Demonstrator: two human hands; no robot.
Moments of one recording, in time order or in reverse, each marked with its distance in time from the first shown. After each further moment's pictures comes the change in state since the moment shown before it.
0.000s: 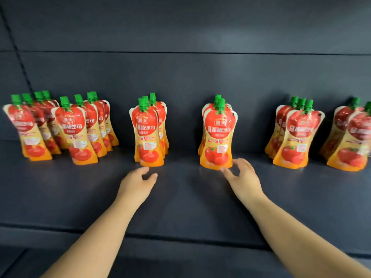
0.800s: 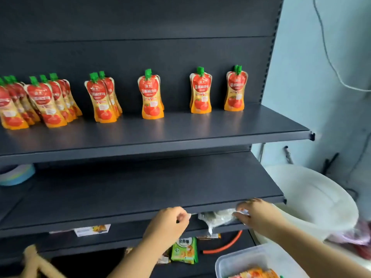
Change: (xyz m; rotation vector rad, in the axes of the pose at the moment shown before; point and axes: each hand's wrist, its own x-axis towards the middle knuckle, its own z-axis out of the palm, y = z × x) left_hand -0.365 0.031 0.097 0.188 -0.472 0.334; right_hand -0.324 0.154 -0.197 -0.642 -0.393 -0.018
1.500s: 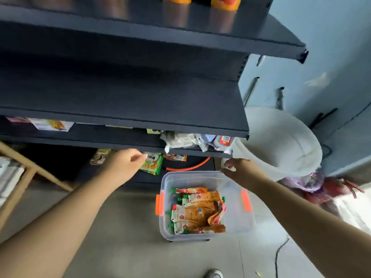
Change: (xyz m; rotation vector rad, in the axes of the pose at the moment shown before) left_hand -0.023 0.055 0.144 -0.025 0.072 -0.358; right_hand -0.043 0.177 0.066 0.113 -0.311 0.079
